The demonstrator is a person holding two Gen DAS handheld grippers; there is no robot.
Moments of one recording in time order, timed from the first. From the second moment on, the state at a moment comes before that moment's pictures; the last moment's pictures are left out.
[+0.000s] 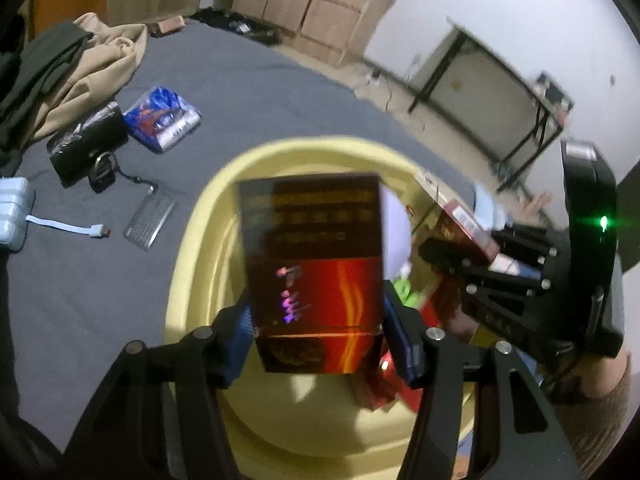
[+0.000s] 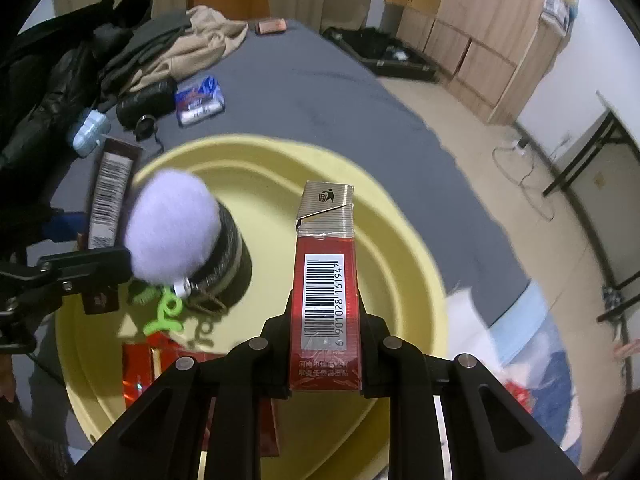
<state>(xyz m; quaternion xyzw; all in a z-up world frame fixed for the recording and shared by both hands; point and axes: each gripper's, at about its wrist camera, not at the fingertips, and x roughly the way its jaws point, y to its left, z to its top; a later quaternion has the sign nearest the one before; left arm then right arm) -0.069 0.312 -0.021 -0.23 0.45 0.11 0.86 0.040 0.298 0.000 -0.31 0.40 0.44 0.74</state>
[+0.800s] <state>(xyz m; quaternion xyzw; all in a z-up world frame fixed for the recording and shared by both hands) 0.015 0.182 0.028 -0.17 0.40 0.03 0.90 -0.025 -0.032 0.106 -0.08 0.30 0.20 0.93</state>
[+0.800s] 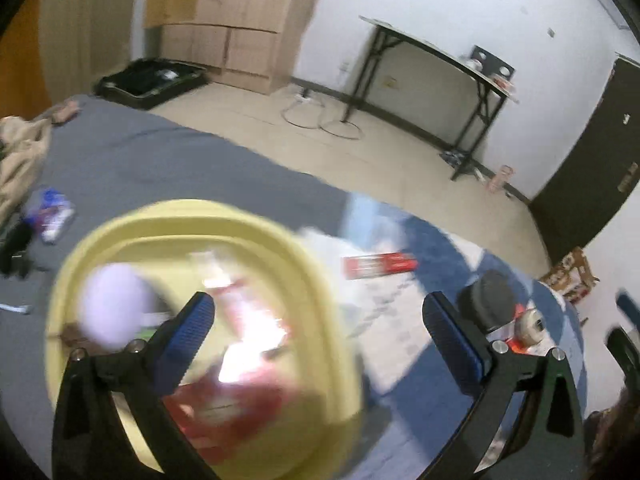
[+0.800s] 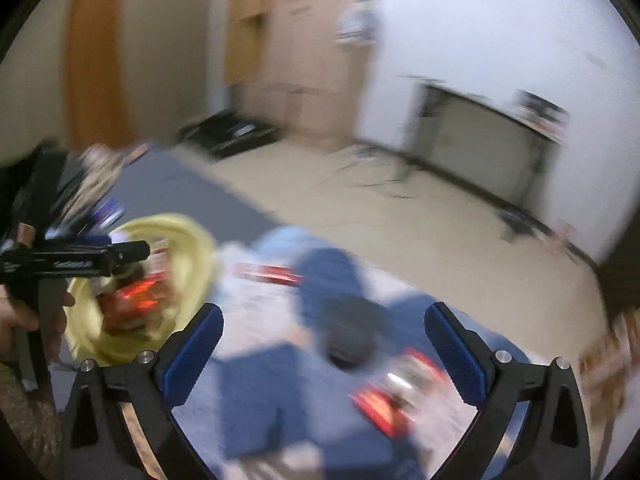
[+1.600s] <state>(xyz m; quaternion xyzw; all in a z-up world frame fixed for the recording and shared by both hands) 0.068 0.041 -0.013 -0.07 0.44 -0.05 0.89 0.043 -0.107 0.033 -0.05 0.35 0.24 0.90</state>
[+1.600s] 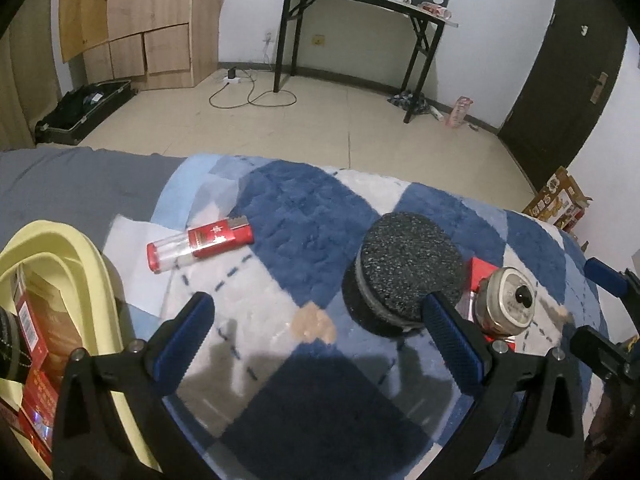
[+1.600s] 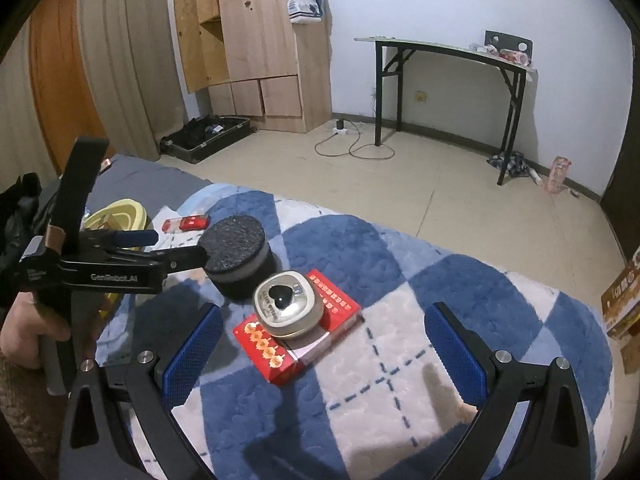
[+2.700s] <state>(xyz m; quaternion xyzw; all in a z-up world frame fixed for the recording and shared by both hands) 0.074 -0.001 -0.031 -0.02 0.39 -0.12 0.91 0.059 -0.071 -0.011 -0.10 0.33 0.29 0.89</state>
